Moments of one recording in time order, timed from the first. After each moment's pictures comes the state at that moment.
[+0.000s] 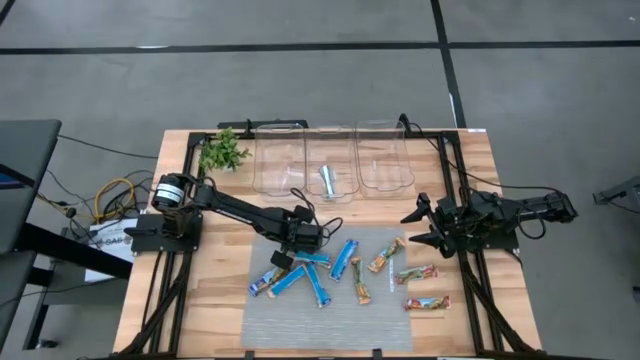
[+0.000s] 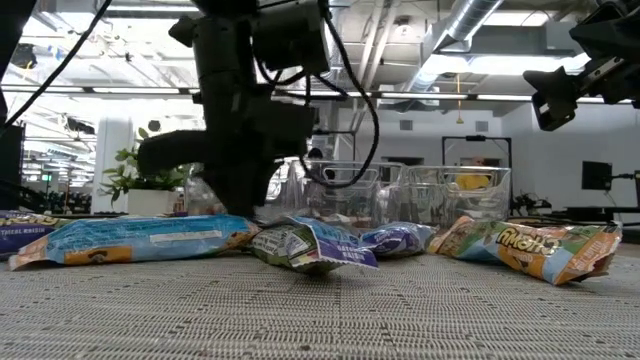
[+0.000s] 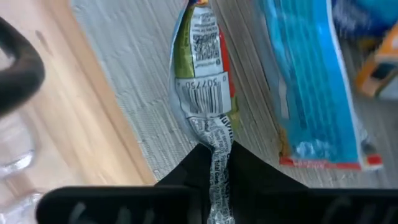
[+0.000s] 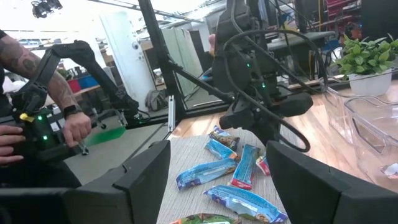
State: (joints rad) left arm -0.15 1.91 1.24 -0.68 -0.17 0.31; right arm 0.15 0.00 0.00 0.03 -0.13 0.24
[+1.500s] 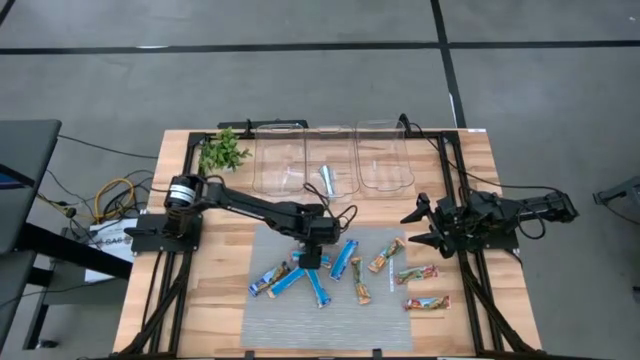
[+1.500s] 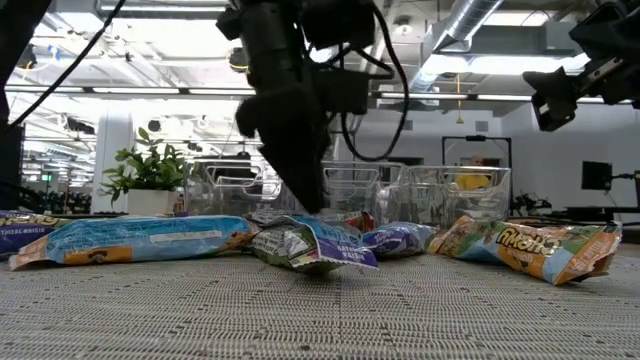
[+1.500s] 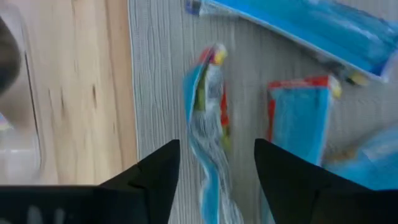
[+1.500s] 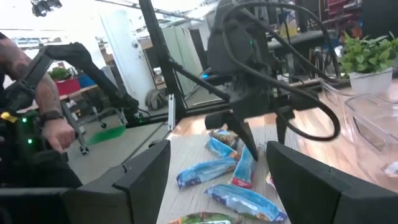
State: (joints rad) left arm -0.11 2.00 1.43 -0.64 -0.09 -0.01; right arm 0.15 0.01 0.00 0.04 -0.13 0.24
